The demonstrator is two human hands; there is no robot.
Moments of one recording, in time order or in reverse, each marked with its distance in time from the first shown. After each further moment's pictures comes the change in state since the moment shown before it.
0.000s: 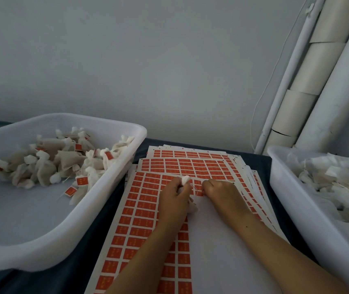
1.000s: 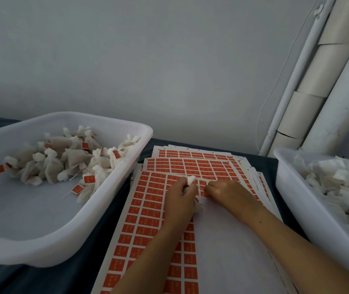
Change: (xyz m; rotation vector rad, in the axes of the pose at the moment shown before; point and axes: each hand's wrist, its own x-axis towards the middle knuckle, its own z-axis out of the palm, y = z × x) left_hand 0.001 -0.001 0.001 -0.047 -0.008 0.015; right_hand 0.000 0.012 -0.013 -0.055 0.058 -0.258
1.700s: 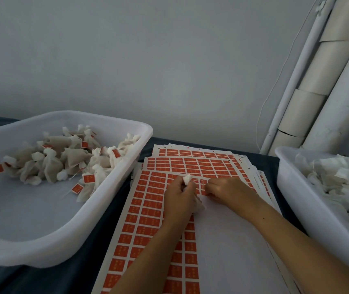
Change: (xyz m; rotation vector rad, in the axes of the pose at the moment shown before) left_hand 0.002 0.004 0.000 -0.032 0.036 -0.089; right_hand 0.006 0.010 0.013 0.030 -0.062 -0.011
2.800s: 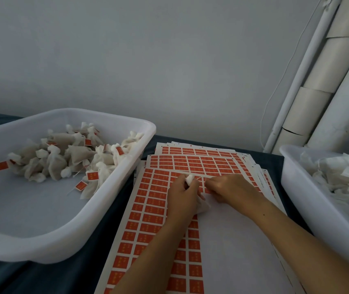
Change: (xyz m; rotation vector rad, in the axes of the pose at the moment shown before) left_hand 0.000 0.001 0.001 0.065 -0.006 -0.039; right_hand 0.008 -0.002 0.003 -0.031 -0.031 0.039
